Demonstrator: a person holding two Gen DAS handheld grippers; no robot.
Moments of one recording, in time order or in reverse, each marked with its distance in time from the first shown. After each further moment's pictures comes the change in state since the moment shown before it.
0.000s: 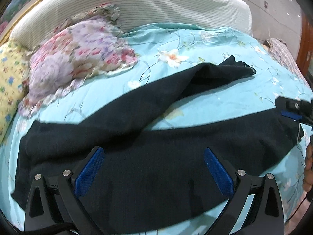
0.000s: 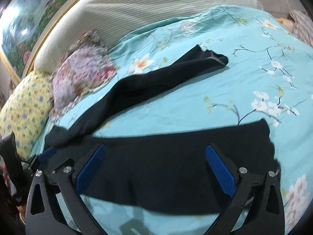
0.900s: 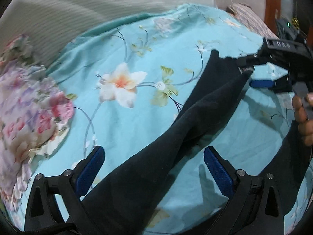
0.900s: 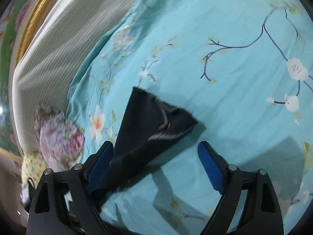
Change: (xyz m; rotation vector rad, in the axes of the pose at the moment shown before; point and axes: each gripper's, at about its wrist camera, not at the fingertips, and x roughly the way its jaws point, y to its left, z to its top) left arm 0.126 -0.058 0.124 0.343 0.103 -0.189; right arm 0.091 -0.105 0.119 0.466 0.057 -0.003
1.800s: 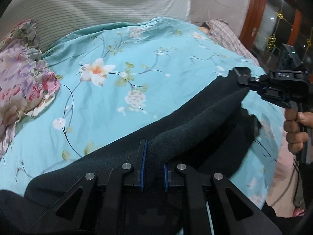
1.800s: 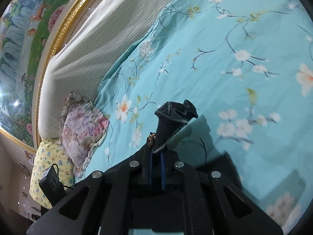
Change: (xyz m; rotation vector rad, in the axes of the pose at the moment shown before) left arm -0.102 -0.031 -0.077 -0.073 -0.087 -0.247; right arm -0.125 0.002 -0.091 -0.052 -0.103 0.096
